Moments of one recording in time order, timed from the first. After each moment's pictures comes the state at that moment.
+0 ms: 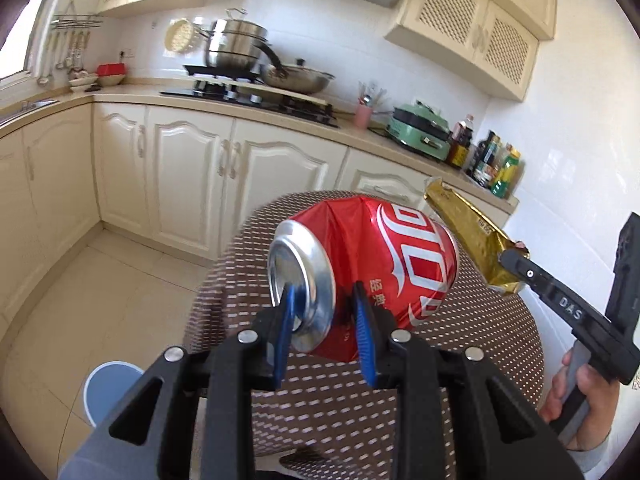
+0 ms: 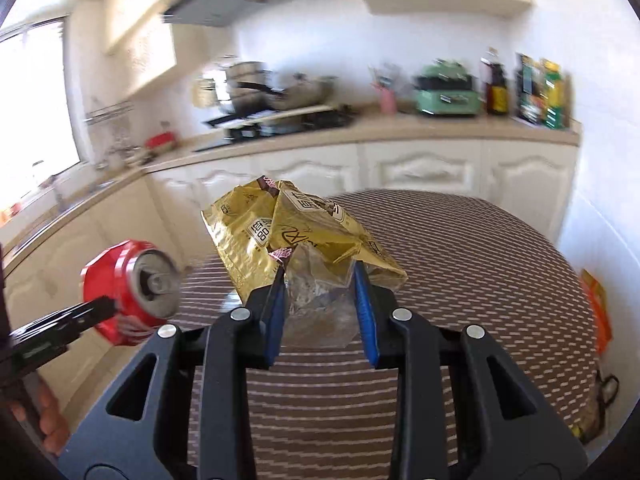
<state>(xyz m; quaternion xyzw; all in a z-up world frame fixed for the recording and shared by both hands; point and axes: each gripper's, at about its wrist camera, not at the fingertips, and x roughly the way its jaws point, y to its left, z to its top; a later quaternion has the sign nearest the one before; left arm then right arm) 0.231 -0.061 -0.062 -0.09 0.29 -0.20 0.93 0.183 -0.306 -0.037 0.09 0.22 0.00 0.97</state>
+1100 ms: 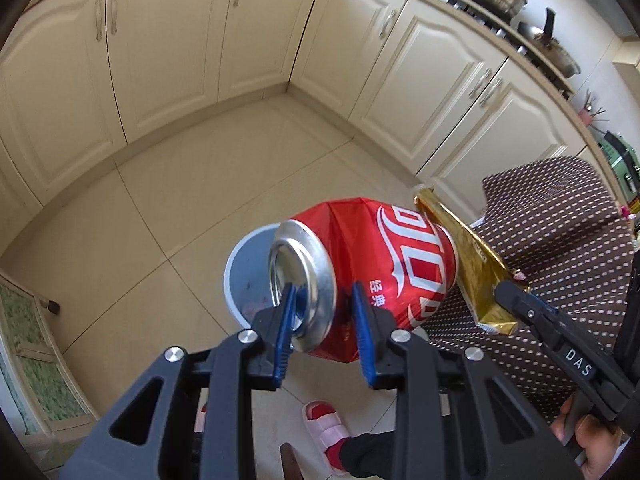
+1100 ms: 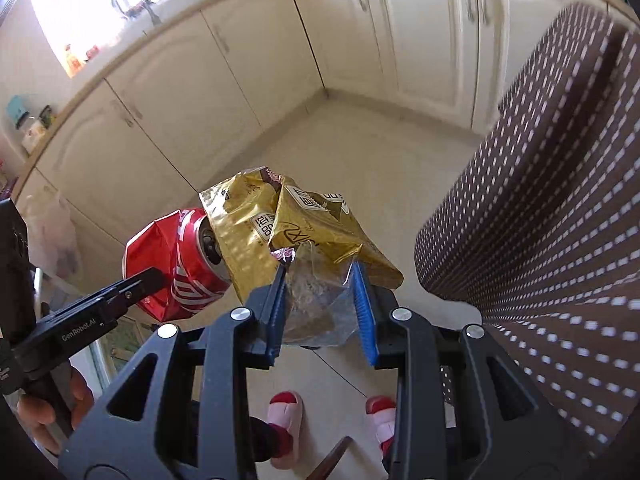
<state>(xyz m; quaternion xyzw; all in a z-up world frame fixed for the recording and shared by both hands) 0.248 0.247 -0.298 -0.20 0.47 0.06 0.86 0.295 0.033 -0.250 0.04 0.48 0.22 0.85</state>
